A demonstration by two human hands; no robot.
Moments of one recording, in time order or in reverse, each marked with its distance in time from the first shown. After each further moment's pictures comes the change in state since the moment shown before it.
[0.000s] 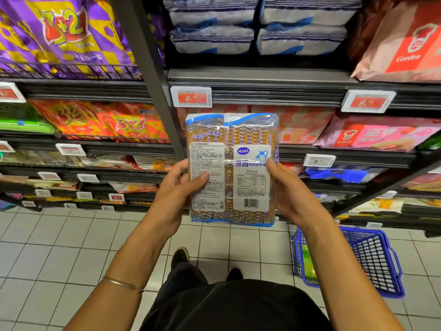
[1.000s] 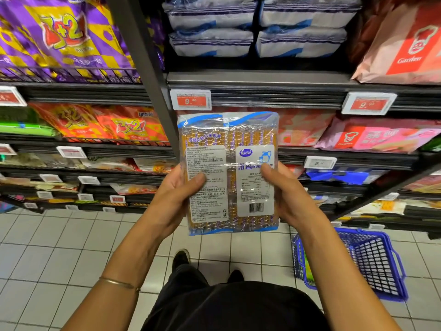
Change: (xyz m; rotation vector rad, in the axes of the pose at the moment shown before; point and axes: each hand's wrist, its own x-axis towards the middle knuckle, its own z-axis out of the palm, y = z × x) left_hand 0.003 0.004 -0.004 -0.104 -0.190 0.079; right_hand 0.008 0.004 0.002 0.050 -0.053 -0.076
